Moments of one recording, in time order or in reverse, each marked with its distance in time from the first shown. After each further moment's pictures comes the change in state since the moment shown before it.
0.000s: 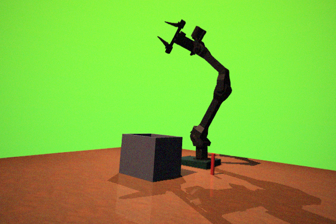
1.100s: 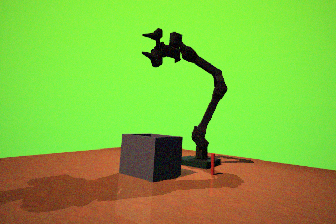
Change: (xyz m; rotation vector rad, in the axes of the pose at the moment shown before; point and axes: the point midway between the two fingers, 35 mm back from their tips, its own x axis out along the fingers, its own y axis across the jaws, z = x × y) arm 0.047 -0.078 -0.135 0.738 0.444 -0.276
